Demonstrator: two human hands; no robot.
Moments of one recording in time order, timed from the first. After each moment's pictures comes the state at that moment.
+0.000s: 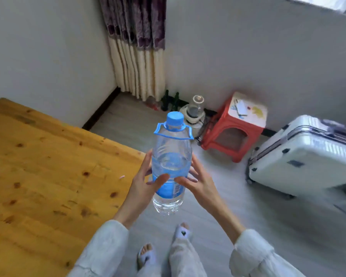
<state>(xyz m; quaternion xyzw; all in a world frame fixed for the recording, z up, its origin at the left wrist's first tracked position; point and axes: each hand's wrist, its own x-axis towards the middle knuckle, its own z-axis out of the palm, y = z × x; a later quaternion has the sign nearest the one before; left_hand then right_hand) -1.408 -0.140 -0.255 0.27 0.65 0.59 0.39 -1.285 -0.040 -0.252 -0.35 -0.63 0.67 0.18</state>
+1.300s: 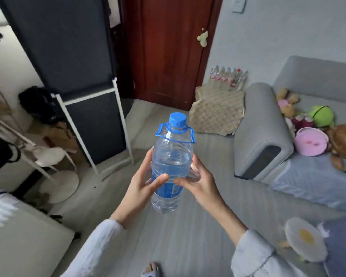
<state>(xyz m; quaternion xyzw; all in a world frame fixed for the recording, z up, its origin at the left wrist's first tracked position) -0.439 0.209 -0.195 0.70 0.07 0.16 0.69 -0.339 0.072 -0.201 -0.67 -0.27 0.23 0.65</state>
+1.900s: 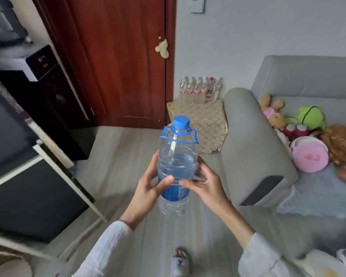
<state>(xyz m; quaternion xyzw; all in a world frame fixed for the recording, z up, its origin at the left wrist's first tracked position) -0.015 0.320 -0.202 0.72 0.01 0.08 0.69 0.054 0.162 -0.214 -0.72 -0.19 0.13 0.66</state>
